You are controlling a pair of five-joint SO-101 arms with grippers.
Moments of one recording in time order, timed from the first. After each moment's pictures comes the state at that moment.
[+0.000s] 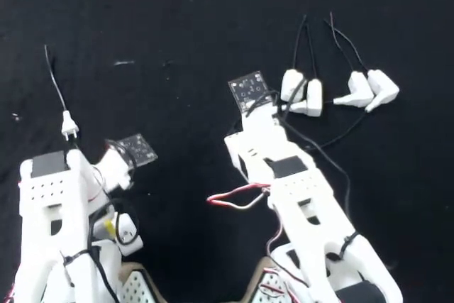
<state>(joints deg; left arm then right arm) -18.7 -44.9 57.0 87.1 -69.5 -17.2 -34.8 66.7 26.1 6.6</state>
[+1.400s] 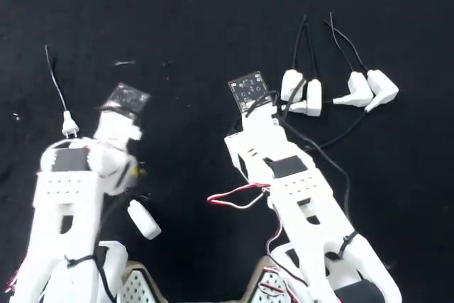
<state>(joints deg) -8.8 -45.4 53.8 68.4 -31.9 -17.2 -34.8 66.7 26.1 6.6</state>
